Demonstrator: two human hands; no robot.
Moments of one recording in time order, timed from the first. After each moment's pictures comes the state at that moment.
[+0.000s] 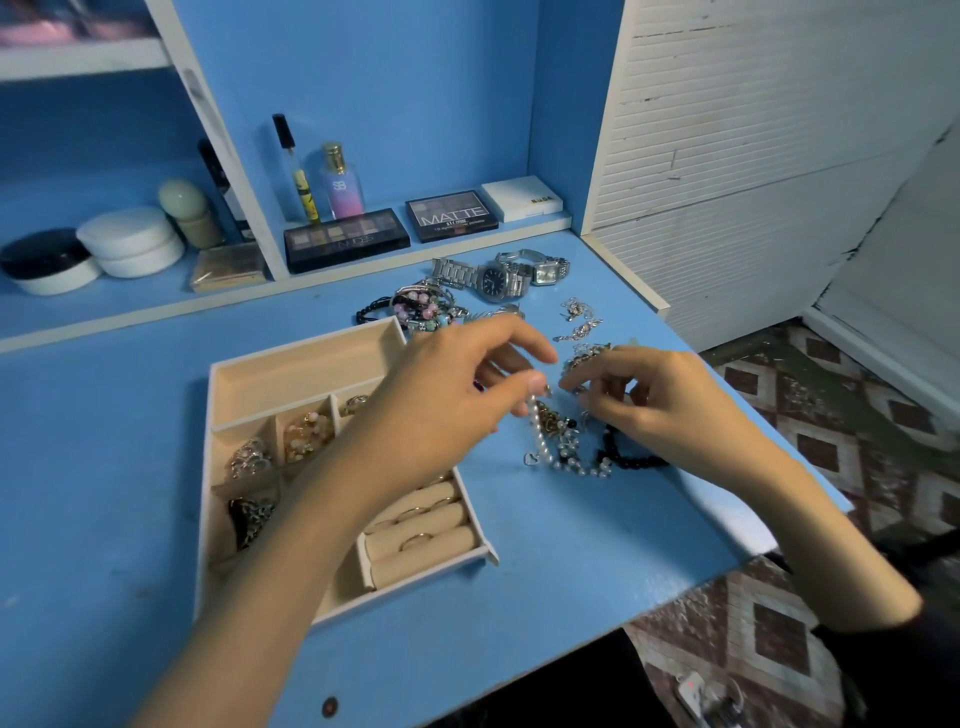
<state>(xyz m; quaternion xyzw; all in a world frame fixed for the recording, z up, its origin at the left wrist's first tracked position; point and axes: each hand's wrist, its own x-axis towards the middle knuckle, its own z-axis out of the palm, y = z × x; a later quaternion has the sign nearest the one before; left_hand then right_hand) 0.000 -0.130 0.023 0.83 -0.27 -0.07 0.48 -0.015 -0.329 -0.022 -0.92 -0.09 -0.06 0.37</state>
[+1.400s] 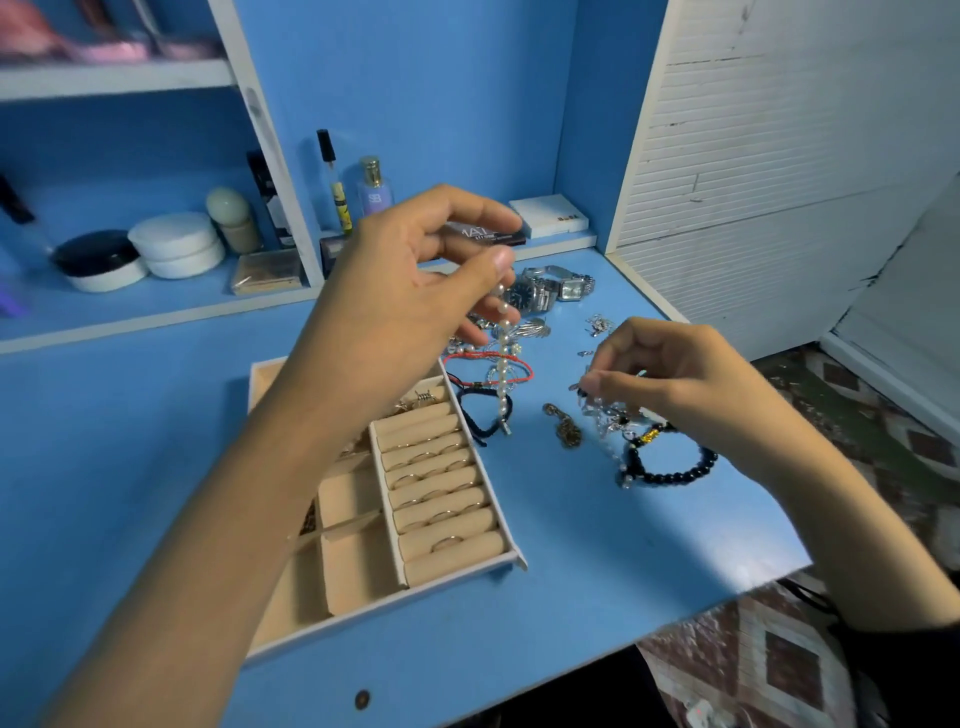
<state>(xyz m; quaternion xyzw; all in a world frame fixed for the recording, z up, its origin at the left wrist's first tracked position) 0.006 -0.104 0.074 0.78 -0.21 0.04 0.59 -0.013 -0.311 0.015 -0.84 -0.07 0.00 0.54</state>
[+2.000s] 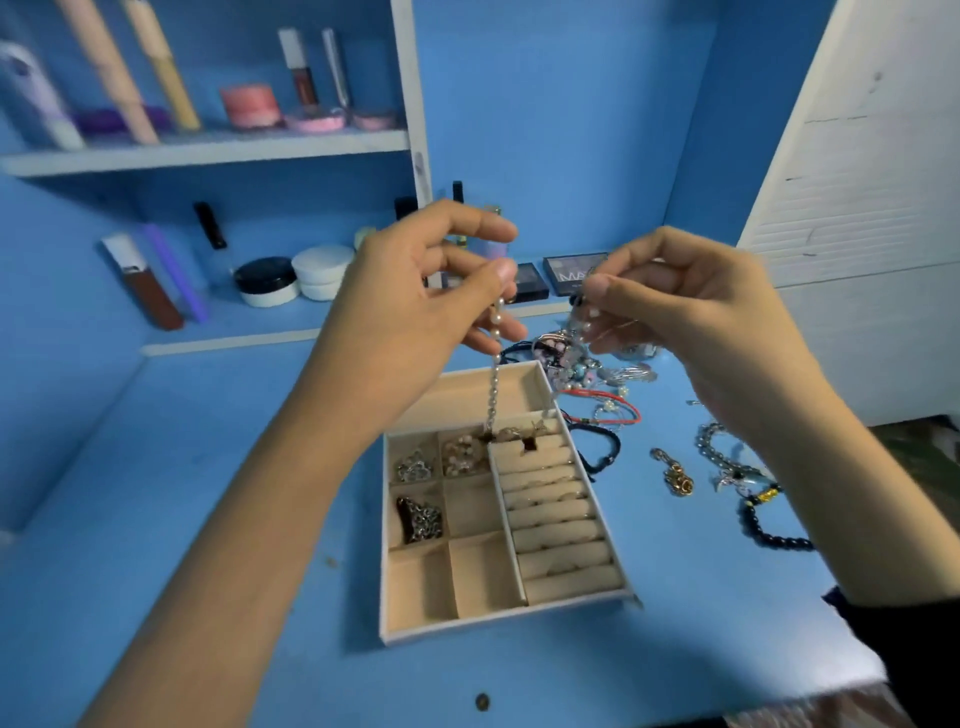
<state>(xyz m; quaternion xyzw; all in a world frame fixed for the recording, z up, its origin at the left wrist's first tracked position) -0.006 -0.036 0.097 0.78 -0.17 0.11 0.60 0.014 -0.219 0.078 -0.70 -0.15 -0.07 0.70</state>
